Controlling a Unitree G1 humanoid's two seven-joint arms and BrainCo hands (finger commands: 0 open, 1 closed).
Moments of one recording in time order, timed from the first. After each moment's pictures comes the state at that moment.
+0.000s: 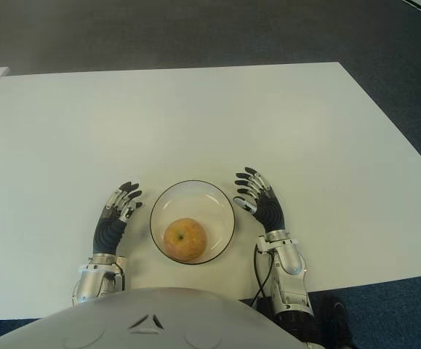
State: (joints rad) left arm 0.58 -0.03 -0.08 0.00 -0.01 -0.39 -0.05; right arm 0.30 -0.11 -0.03 0.18 0.16 -0.44 0.28
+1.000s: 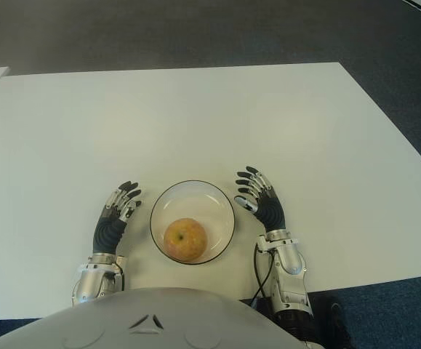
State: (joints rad) left arm 0.57 -0.02 -0.08 0.01 0.00 -0.40 -0.04; right arm 0.30 -0.10 -0.05 0.19 0.16 -0.44 0.28
